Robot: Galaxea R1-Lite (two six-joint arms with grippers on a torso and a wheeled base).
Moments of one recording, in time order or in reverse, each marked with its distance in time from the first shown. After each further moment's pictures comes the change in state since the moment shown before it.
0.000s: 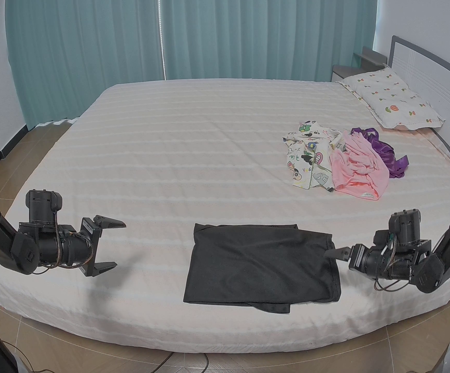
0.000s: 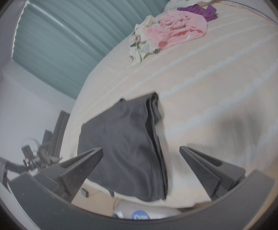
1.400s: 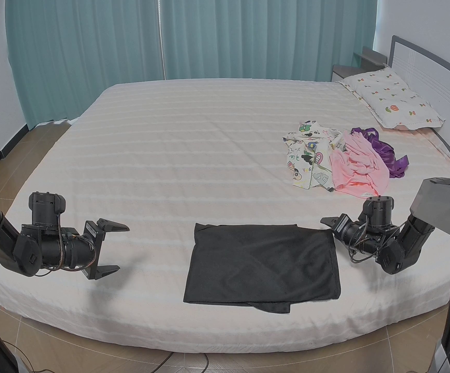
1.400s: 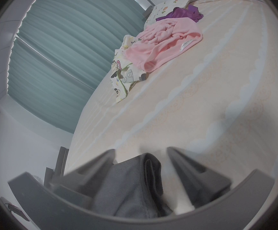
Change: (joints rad) left arm -0.017 0.009 0.008 0.000 0.000 -0.001; right arm -0.037 0.345 -0.398 -0.144 -0.147 0.228
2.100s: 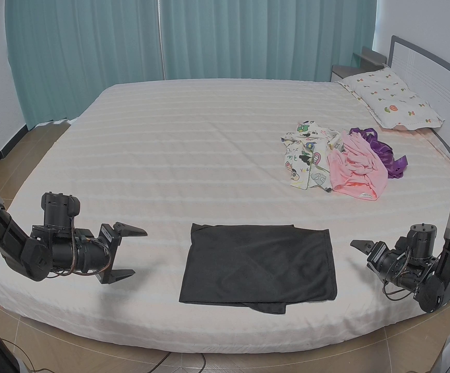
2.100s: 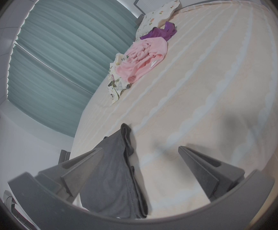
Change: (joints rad) left arm -0.100 0.000 -0.002 0.000 0.005 -0.001; right arm -0.085 -0.210 0.603 -0.383 0.029 0.002
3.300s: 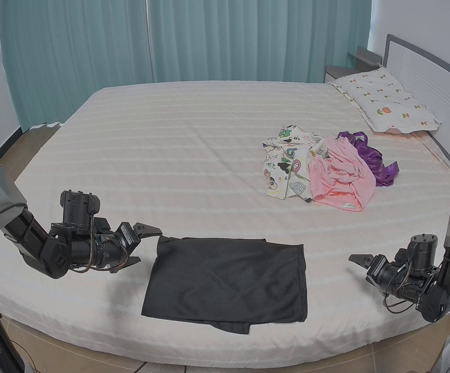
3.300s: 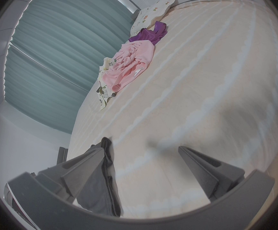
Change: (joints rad) left arm -0.071 0.106 -0.084 -0.063 0.130 0.282; right arm 0.031 -0.001 0.108 -0.041 0.016 0.001
